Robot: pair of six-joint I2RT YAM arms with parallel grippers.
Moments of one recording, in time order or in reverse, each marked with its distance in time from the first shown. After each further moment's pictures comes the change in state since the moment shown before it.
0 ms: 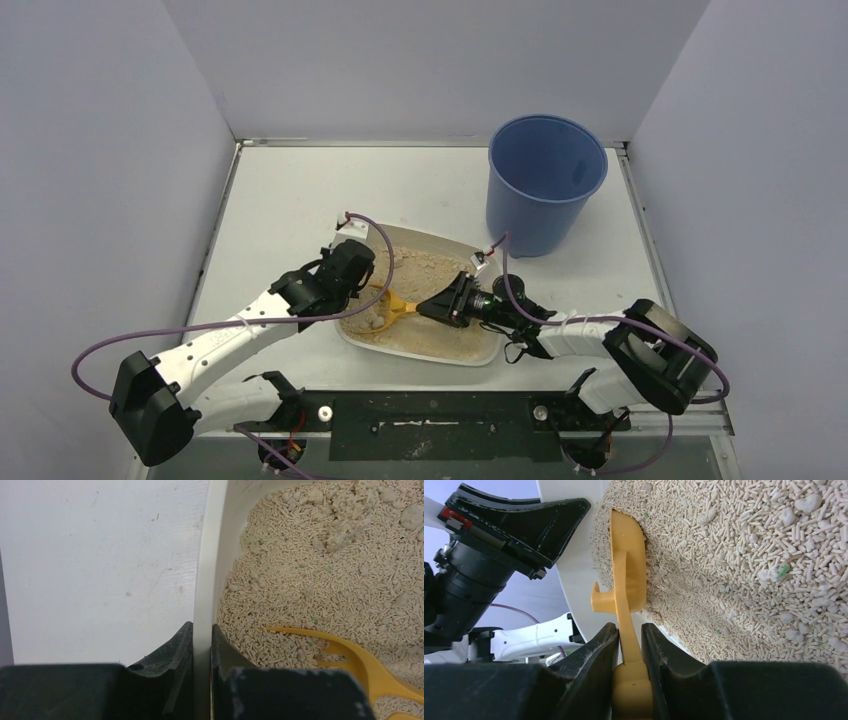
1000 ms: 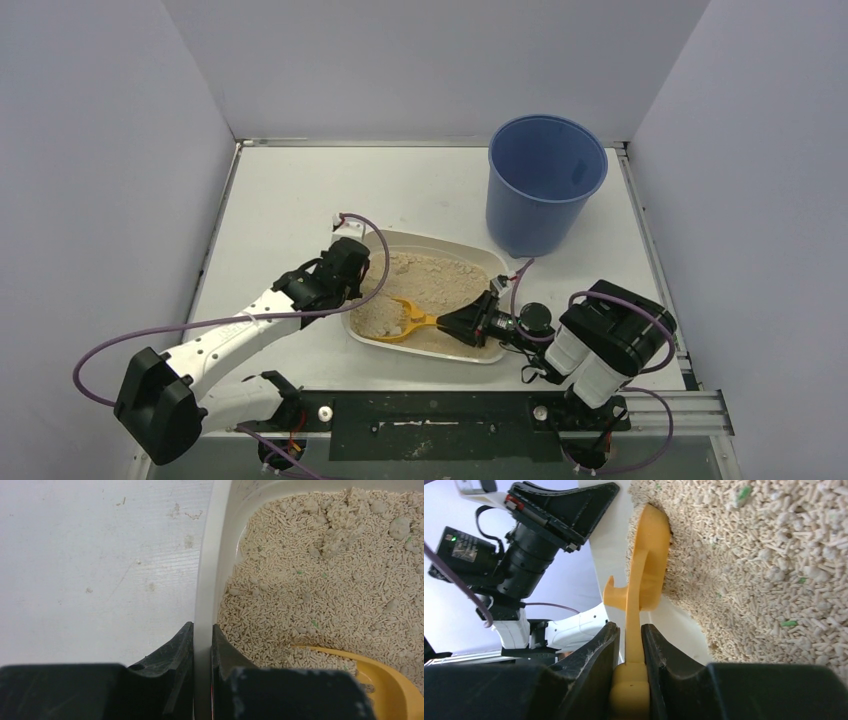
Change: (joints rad) left arm 0.085 0.023 -0.057 0.082 0.122 -0.055; right arm -0.058 0.272 -0.301 0.730 -0.037 0.306
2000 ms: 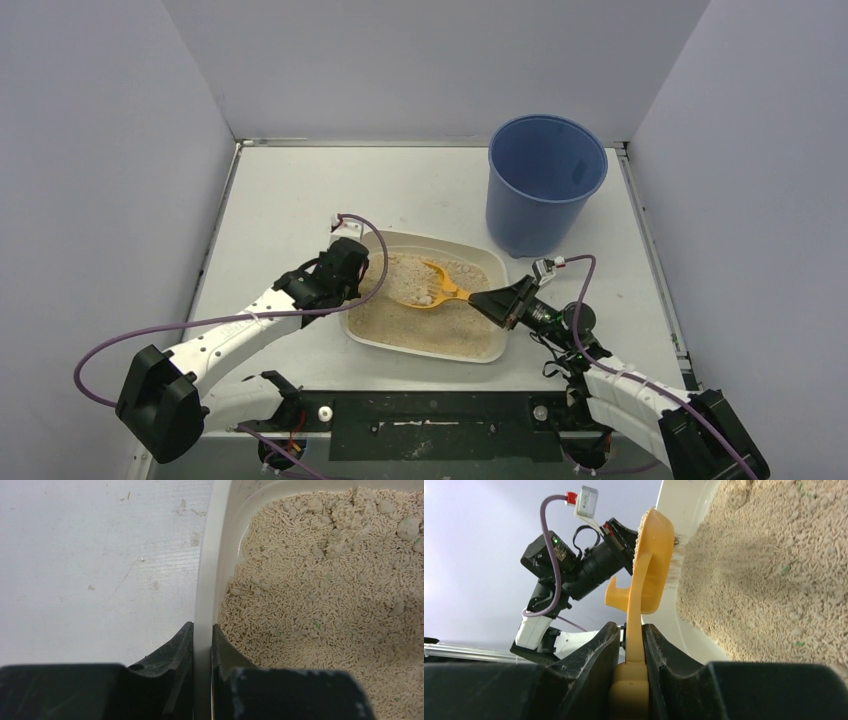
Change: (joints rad) left arm 0.015 0.018 -0.016 0.021 0.005 -0.003; right arm -0.262 -0.774 -0.052 -0.535 -0.073 -0.147
